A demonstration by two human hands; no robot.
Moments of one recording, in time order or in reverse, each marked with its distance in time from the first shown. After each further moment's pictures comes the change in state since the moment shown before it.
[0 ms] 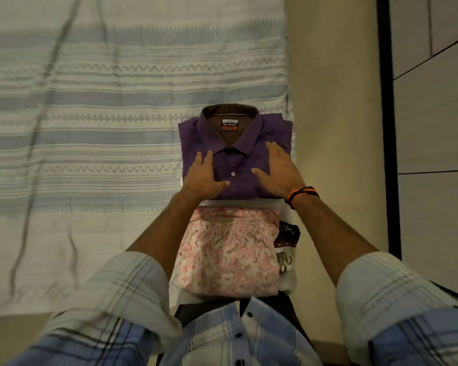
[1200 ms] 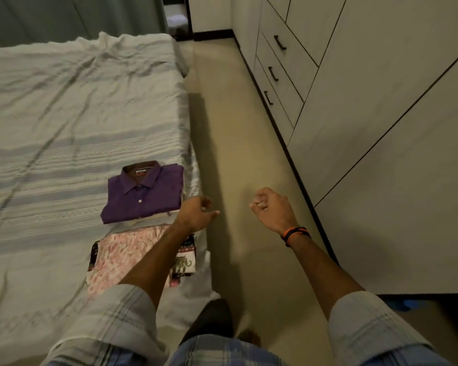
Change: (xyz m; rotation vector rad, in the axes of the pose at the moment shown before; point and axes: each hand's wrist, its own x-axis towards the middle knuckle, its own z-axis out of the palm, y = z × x) left_hand -0.240 0.282 0.166 -0.075 0.212 0.257; right_hand -0.315 0.266 -0.115 0.392 0.479 -0.015
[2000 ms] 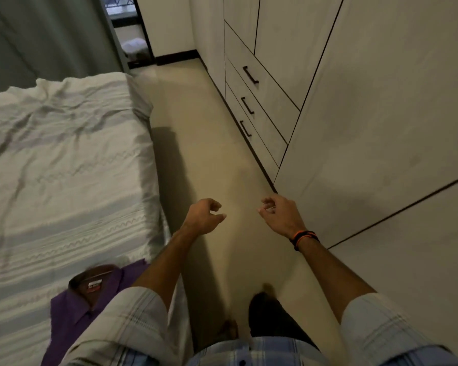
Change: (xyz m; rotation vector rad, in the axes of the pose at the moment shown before) left_hand 0.341 0.148 -0.063 0.067 -0.085 0.137; right_hand 0.324 0.001 -0.100 0.025 0.098 0.108
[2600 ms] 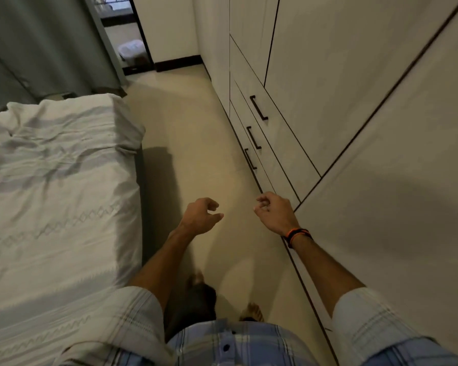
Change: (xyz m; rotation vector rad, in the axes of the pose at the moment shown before) left_hand 0.313 0.069 -0.095 -0.008 -0.015 -0.048; right_hand 0.344 -0.042 -0.040 0.043 -0.069 0.014
